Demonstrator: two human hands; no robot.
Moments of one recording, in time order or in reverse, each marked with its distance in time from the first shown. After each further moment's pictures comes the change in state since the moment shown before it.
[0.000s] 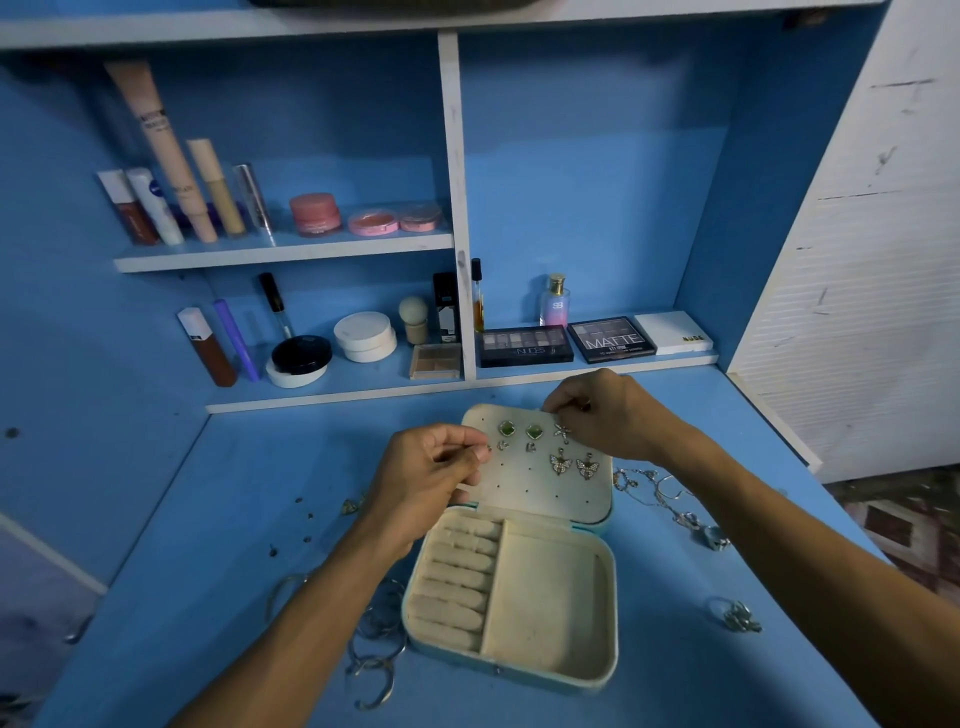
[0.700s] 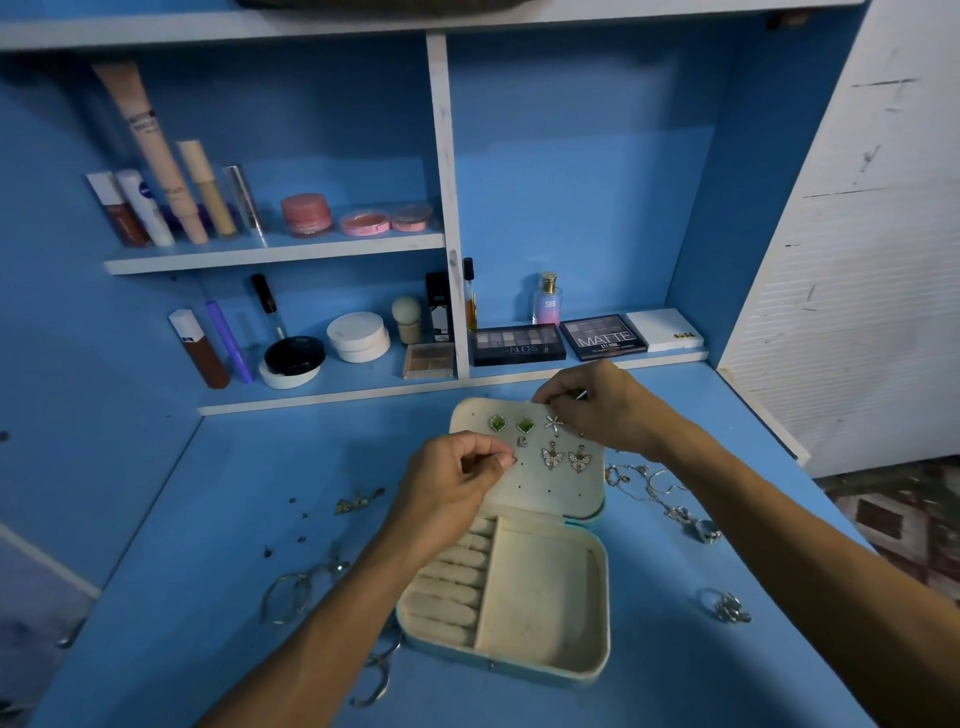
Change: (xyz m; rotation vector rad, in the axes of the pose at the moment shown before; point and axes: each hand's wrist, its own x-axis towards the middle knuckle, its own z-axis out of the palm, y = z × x) left_hand -0.007 0.001 0.021 0.250 -0.045 0.116; right_hand -0.004 -0.005 -0.003 0.159 0.033 0.028
